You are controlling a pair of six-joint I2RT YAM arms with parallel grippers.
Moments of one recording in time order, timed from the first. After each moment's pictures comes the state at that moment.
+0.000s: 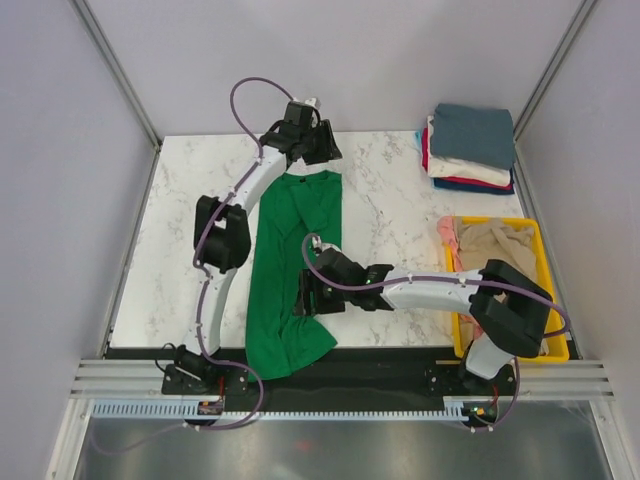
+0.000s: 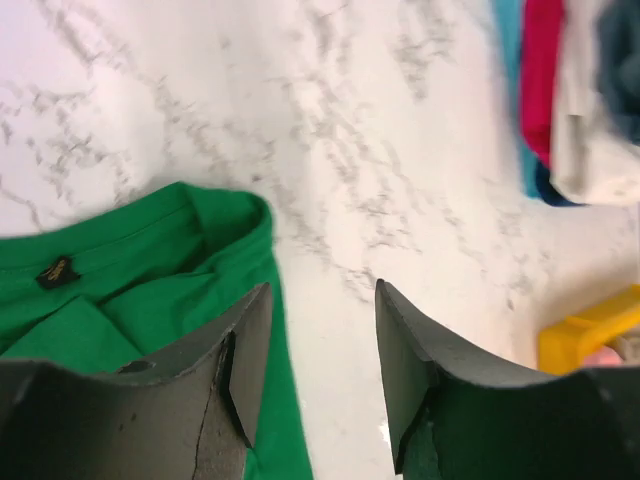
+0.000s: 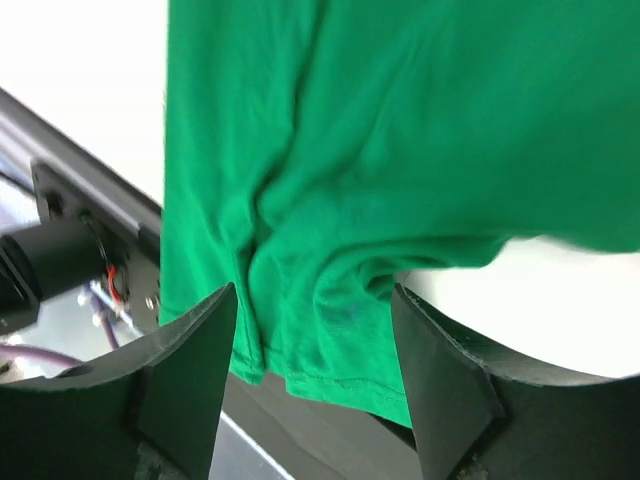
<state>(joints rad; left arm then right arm) -0.39 2.41 2.23 -0.50 0.18 -0.53 1.07 1.65 0.88 -0.06 -0.12 0.93</state>
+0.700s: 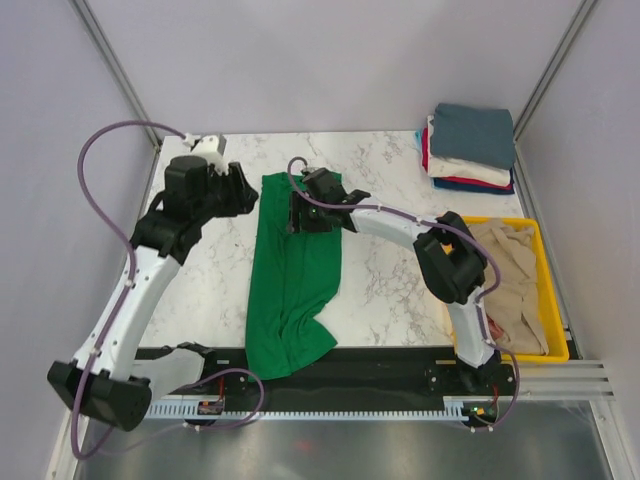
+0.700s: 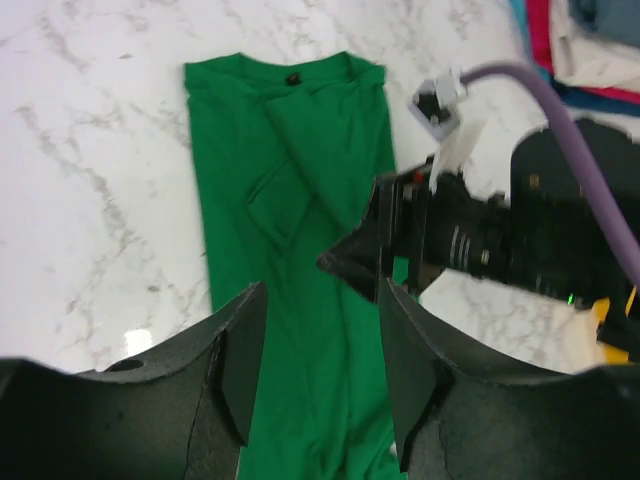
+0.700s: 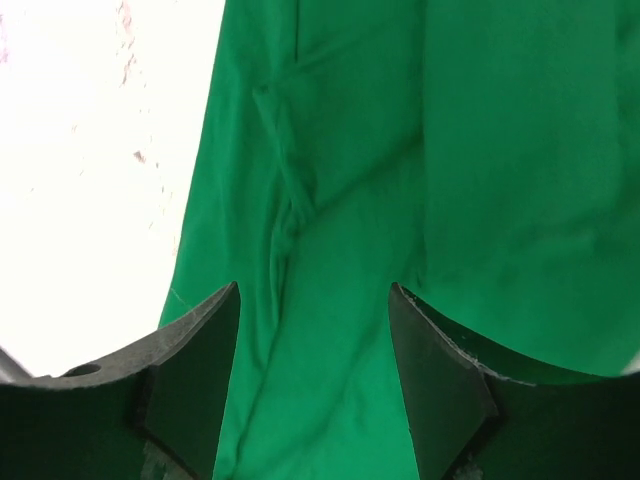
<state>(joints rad) -0.29 1.17 1.29 -0.59 0.05 -0.32 0.75 2.04 1.56 -0.30 -0.07 0.61</state>
